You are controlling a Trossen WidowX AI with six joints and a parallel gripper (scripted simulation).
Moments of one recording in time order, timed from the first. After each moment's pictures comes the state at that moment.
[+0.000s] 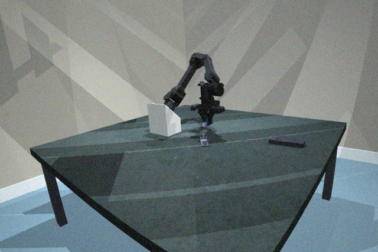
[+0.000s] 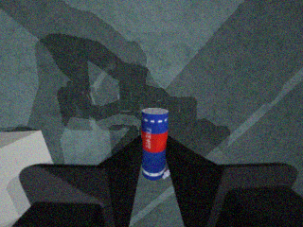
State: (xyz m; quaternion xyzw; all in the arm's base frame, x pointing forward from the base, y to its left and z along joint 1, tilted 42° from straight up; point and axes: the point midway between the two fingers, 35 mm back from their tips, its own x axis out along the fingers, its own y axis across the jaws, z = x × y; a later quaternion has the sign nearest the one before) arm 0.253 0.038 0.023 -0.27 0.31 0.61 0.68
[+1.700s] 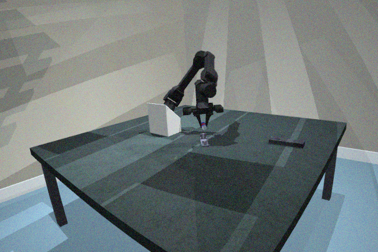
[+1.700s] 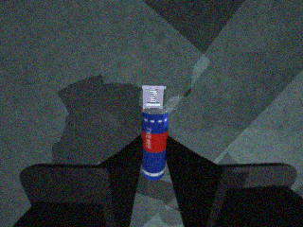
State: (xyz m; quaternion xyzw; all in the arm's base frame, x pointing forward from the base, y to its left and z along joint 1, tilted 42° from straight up) arm 0.297 -0.055 -0.030 0.52 0.69 -0.05 0.51
